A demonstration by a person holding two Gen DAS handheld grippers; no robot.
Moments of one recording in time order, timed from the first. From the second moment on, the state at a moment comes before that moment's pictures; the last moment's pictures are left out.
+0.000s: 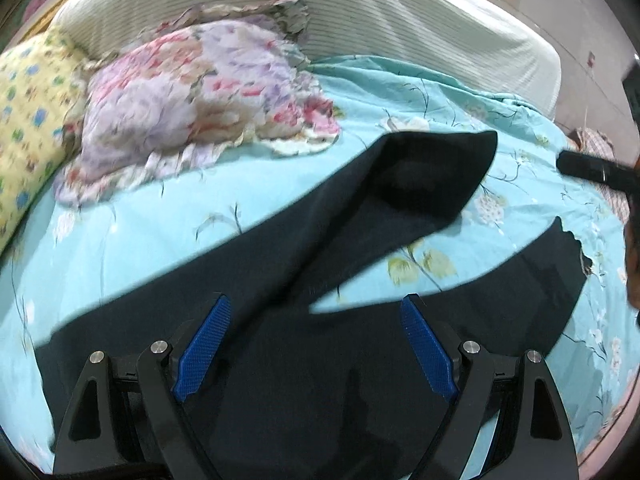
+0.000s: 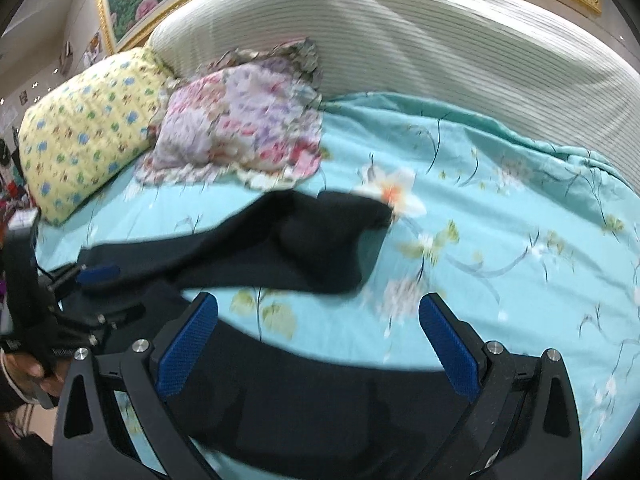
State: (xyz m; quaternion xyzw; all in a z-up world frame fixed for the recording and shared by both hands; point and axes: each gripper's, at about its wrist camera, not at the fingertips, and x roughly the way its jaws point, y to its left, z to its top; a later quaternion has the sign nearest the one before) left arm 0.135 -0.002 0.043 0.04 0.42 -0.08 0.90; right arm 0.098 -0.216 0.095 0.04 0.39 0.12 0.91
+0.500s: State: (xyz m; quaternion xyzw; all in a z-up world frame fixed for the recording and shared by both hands) left arm 0.236 -0.012 0.035 0.08 0.45 -0.14 0.88; right arm 0.234 -0.229 0.099 0.07 0.47 0.11 0.87
